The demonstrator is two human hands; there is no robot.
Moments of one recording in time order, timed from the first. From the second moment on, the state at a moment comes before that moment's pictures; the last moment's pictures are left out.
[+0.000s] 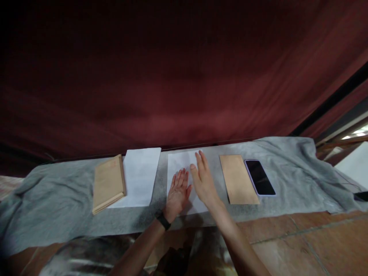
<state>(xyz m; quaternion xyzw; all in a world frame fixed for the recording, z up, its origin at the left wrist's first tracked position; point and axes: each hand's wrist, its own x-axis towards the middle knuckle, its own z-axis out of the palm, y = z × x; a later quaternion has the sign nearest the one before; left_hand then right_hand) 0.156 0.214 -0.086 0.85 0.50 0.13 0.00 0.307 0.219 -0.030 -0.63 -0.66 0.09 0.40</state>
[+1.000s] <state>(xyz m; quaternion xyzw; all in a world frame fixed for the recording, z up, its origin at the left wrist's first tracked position) 0.169 0.314 -0.096 0.81 0.57 0.14 -0.02 0.328 0.305 -0.133 -0.70 -0.68 -0.06 0.21</state>
